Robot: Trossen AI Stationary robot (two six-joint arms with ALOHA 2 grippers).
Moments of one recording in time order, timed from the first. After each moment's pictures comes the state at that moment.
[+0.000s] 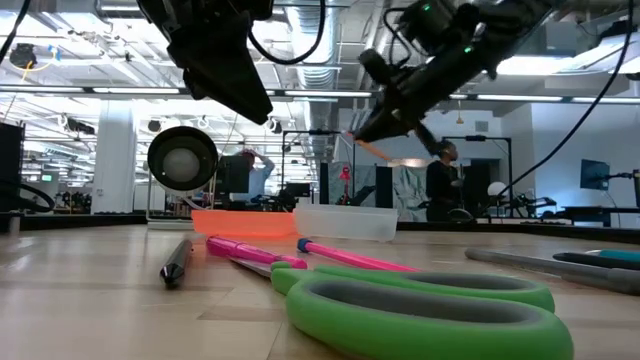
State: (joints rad) left arm -0.34 1.54 1.03 -0.38 -0.39 -0.51; right arm -0.23 1.49 0.84 0.09 0.11 0.80
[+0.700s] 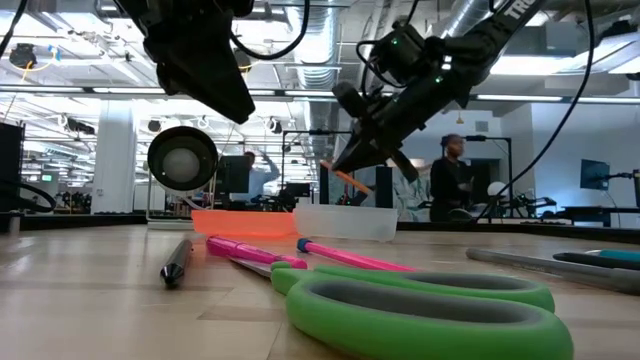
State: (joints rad) left arm -0.41 1.54 1.03 -0.46 -0.51 -0.68; right arm -0.27 1.71 0.92 0.17 0.03 0.77
